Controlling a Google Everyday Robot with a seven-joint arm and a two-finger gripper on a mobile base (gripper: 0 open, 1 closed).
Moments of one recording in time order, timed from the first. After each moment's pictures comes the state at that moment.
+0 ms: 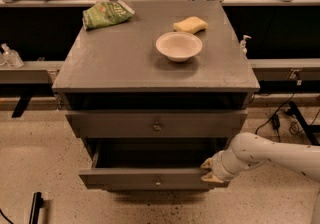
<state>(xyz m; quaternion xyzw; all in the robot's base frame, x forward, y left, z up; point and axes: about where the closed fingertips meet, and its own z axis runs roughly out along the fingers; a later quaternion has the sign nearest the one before) 0.501 -0.187 0.431 -0.71 0.67 0.09 0.19</state>
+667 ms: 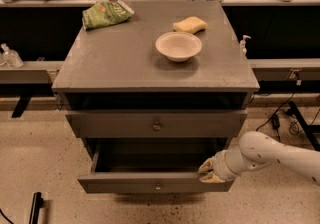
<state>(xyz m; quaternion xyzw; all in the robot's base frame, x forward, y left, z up) 0.495 -0.176 0.451 -0.71 0.65 0.13 0.23</state>
